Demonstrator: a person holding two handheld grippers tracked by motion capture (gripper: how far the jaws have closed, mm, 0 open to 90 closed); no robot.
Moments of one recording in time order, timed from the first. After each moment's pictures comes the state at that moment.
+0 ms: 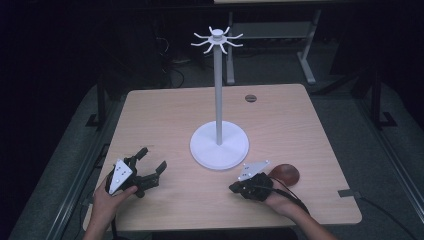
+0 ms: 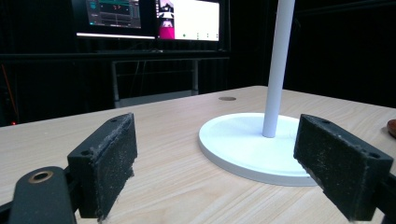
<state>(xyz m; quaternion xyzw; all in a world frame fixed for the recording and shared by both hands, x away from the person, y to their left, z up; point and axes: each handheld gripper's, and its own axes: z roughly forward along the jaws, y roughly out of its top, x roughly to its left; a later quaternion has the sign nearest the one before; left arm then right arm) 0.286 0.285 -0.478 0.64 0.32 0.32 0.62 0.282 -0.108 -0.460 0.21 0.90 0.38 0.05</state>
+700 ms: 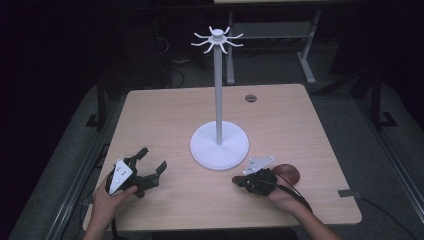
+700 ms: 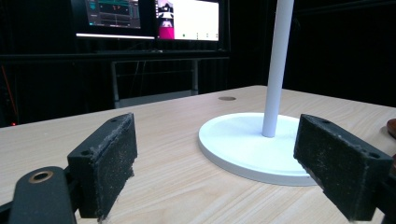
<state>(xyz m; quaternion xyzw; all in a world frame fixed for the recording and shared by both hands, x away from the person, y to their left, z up) 0.286 0.284 -0.478 0.64 0.32 0.32 0.62 0.295 -0.121 -0.464 0.25 0.89 0.37 0.08</state>
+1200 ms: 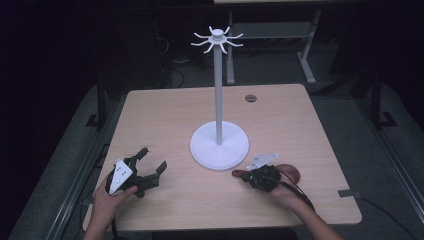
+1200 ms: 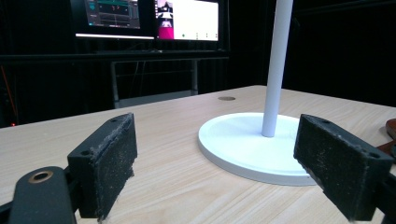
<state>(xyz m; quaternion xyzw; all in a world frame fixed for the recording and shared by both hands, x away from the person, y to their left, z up) 0.286 0.284 -0.478 0.64 0.32 0.32 0.62 0.305 -0.132 -0.468 0.28 0.89 0.36 0.10</state>
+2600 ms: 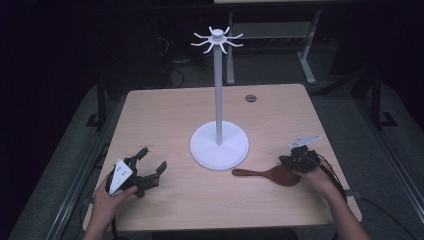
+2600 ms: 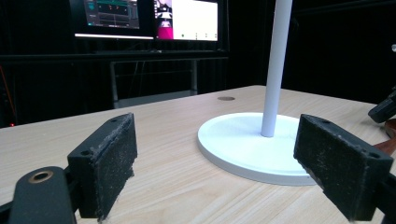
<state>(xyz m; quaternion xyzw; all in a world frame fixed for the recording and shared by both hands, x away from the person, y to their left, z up) 0.286 0.284 -0.478 0.64 0.32 0.32 0.62 0.347 -0.245 -0.459 0.40 0.85 0.32 0.14</state>
